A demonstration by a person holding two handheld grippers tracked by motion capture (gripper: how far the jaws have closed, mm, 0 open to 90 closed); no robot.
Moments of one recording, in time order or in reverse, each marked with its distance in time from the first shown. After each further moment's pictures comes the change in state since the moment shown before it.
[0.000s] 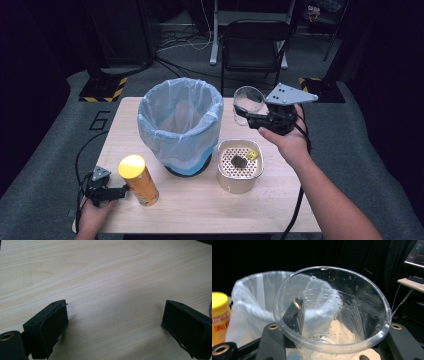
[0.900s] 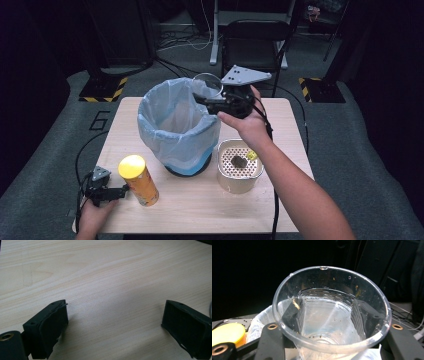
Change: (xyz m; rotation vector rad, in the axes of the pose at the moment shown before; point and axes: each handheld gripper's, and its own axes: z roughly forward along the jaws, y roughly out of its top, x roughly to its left) left arm 0.000 0.000 0.000 0.001 0.000 0.000; right arm 0.034 0.043 0.080 -0.032 0.139 0.029
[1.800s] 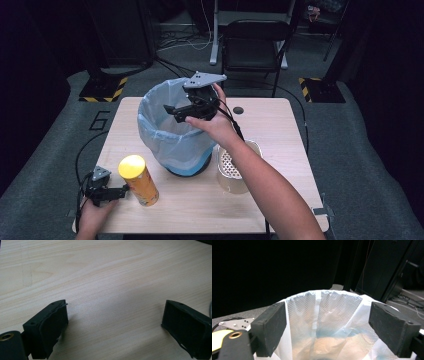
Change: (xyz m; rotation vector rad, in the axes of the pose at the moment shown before) left arm 0.000 0.000 0.000 -0.002 0.001 0.001; right arm 0.021 -0.014 0.076 0.077 0.038 0.056
